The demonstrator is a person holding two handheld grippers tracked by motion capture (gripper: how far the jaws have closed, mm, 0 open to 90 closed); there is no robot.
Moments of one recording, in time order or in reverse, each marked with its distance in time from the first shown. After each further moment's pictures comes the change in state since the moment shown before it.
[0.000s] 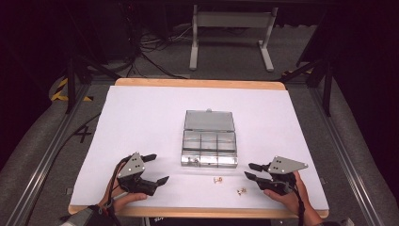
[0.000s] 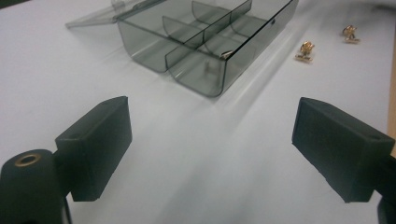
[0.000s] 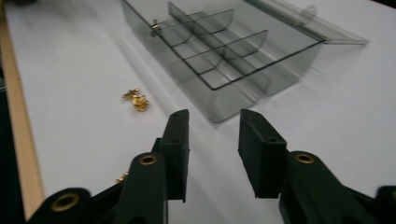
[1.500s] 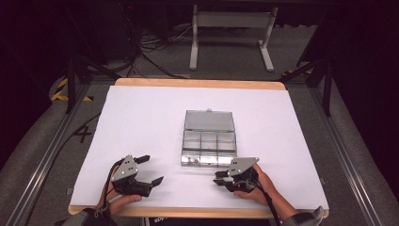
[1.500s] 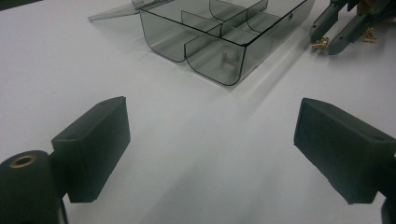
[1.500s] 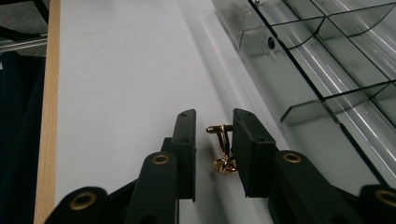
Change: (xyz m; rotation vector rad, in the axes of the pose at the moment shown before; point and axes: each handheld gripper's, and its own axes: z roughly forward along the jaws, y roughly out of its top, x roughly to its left) left arm 0.003 -0.013 -0.006 -0.036 0.040 -0.028; right arm 0.031 0.030 0.083 0.145 0.225 -0.166
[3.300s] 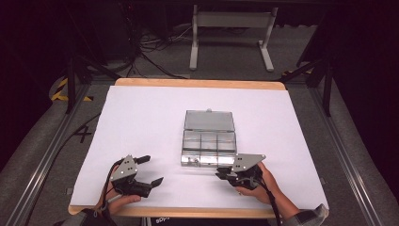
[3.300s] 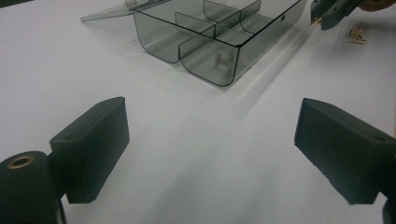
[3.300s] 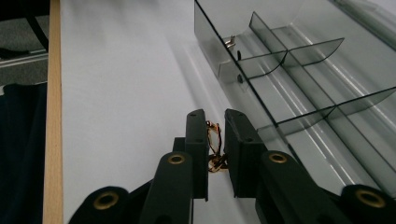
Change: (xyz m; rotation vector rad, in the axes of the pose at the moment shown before) left arm 0.001 -0.001 0.000 -0.007 -0.032 -0.009; right arm -0.001 0.012 -0.019 -0.060 -0.048 0.020
